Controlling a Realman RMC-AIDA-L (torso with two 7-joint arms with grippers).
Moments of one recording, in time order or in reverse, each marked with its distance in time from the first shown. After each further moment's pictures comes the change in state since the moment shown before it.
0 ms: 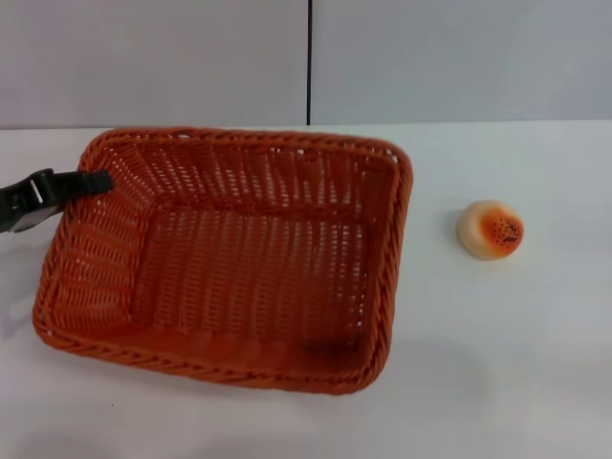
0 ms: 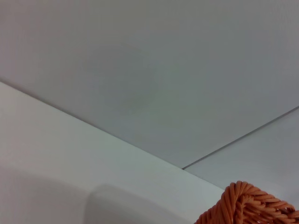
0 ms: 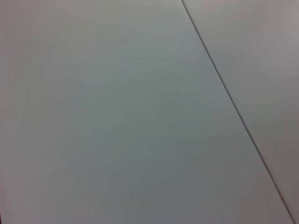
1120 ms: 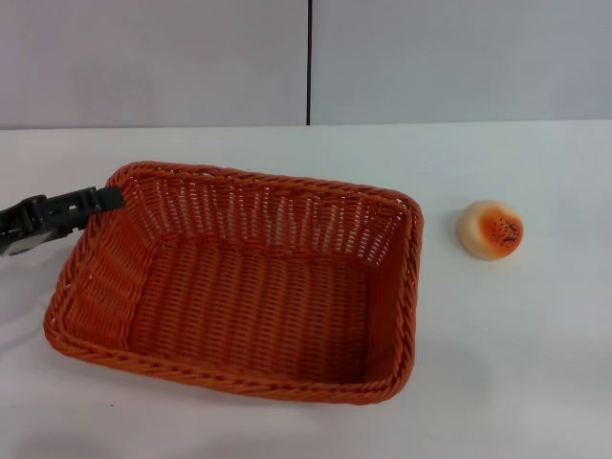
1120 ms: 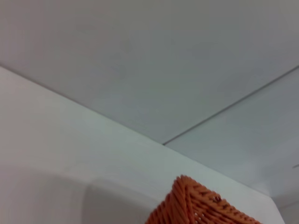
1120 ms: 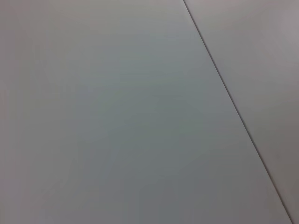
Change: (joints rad) left arm 0.038 0.018 -0.007 0.003 -0.015 0.116 0.033; right arm 0.016 -0.011 0.000 -0.015 0.005 0.022 -0.002
